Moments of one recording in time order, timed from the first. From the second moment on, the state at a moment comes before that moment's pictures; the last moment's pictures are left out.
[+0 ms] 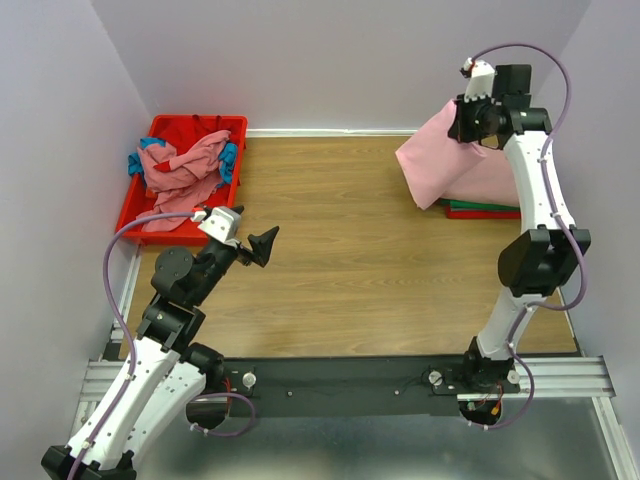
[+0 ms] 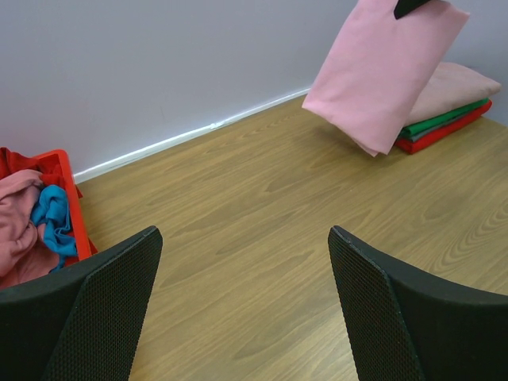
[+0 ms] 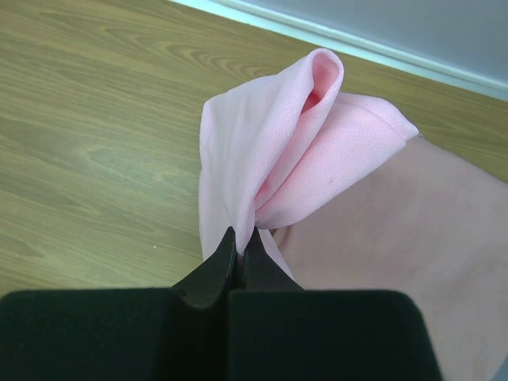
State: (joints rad) left arm -0.42 0.54 0.61 0.03 0.14 0.02; right arm 0.01 1.91 2.05 -0.80 -0.29 -0.20
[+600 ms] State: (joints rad) left arm -0.42 0.54 0.60 0.03 0.15 0.02; right arm -0.09 1.86 2.11 -0.81 -0.28 -0.21
